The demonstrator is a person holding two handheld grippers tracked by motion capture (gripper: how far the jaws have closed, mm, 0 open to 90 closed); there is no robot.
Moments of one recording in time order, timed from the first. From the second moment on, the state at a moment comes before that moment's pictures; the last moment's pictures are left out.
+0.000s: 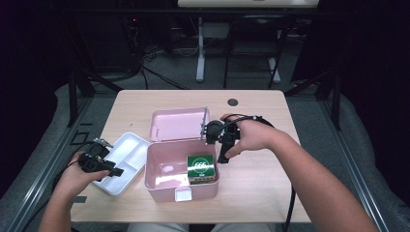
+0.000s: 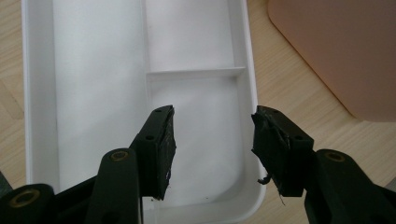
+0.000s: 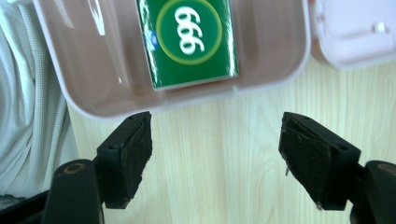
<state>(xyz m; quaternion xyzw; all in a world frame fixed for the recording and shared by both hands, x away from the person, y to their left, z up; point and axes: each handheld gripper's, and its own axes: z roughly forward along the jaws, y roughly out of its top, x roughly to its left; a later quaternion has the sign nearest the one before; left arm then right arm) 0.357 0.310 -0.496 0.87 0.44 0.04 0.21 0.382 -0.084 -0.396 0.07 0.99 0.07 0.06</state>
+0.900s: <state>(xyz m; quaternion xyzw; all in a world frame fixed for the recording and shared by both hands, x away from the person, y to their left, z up) 0.382 0.318 -0.508 0.86 0.48 0.03 0.15 0.381 -0.168 -0.457 0.25 0.96 0.12 0.07</state>
